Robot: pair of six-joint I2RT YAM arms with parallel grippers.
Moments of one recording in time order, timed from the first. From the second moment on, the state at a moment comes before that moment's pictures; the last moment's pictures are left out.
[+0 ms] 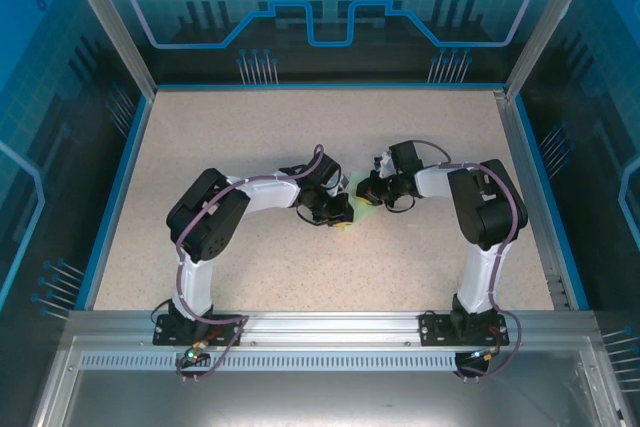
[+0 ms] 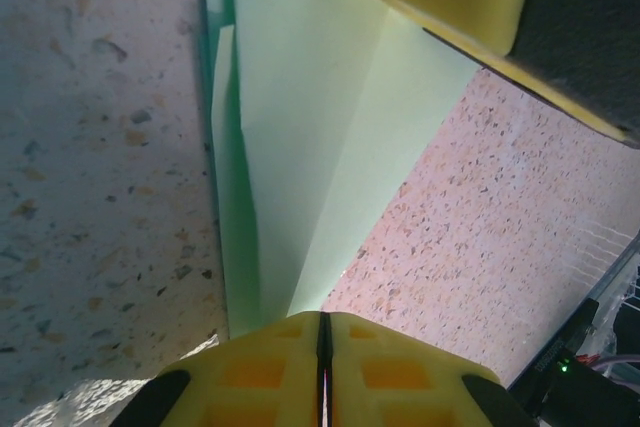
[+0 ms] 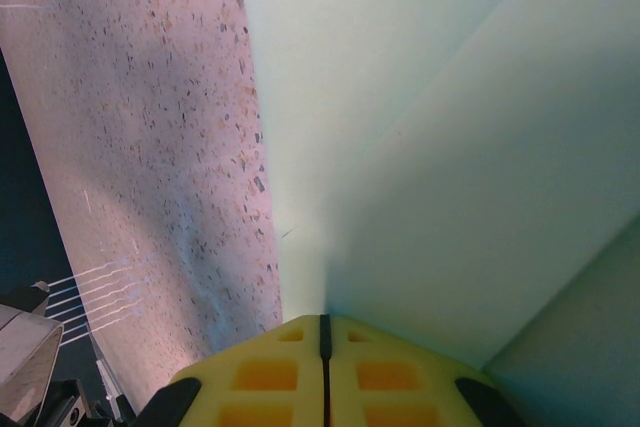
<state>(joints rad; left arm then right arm) -0.65 1.99 1.20 -0.31 0.55 -0.77 0.29 1.95 0.98 -0.08 -0.66 0.69</state>
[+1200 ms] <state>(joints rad) -0.67 1.94 1.09 -0.27 0.49 -0.74 0.29 1.95 0.98 -0.08 -0.67 0.69</state>
